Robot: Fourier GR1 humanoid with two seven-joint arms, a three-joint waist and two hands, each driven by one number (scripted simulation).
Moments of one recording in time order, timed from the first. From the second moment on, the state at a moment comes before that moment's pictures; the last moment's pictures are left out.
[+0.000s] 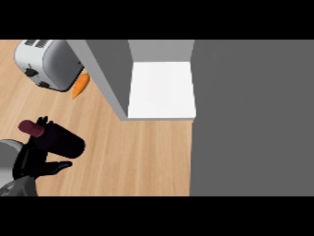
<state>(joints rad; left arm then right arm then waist) -0.34 0.31 0.35 -0.36 0.13 -0.40 -0.75 0.08 -0.07 -0.07 -2.36 -0.29 0.30 0.39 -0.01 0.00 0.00</state>
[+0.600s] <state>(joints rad) -0.38 0.29 0.35 -0.25 0.14 -0.43 -0.79 0.08 -0.07 -0.06 -2.37 -0.28 0.29 0.40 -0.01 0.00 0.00</state>
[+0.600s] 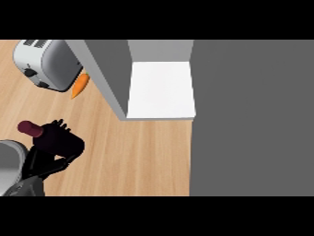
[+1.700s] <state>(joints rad) -0.21 0.17 0.29 -0.45 0.13 -0.34 -0.96 0.08 -0.07 -0.08 -2.36 -0.27 0.29 0.40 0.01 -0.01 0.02</state>
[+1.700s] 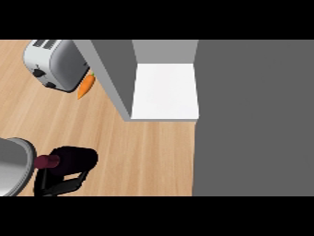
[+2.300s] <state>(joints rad) 0.02 0.06 0.15 -0.80 0.16 -0.37 -0.89 0.06 -0.07 -0.10 -2.31 -0.27 0.30 0.37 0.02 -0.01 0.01</state>
